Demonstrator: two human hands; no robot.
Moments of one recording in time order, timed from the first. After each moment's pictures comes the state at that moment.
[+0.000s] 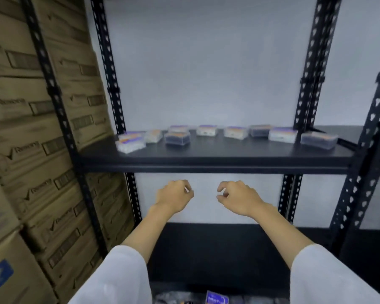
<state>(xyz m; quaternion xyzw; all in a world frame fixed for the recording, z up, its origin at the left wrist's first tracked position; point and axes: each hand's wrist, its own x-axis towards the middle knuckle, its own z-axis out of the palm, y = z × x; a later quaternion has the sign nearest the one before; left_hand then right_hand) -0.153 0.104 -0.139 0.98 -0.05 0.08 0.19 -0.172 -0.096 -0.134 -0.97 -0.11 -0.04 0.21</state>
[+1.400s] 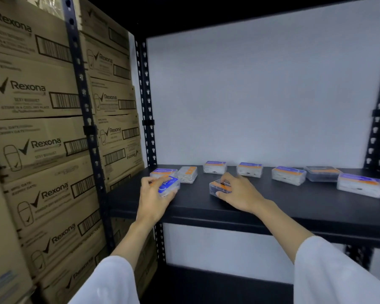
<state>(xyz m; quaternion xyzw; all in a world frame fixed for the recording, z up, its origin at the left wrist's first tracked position) -0.036 0.255 -0.095 0.86 0.00 0.34 0.38 -0.003 0.000 -0.065 -0.94 -0.18 -0.11 0.26</state>
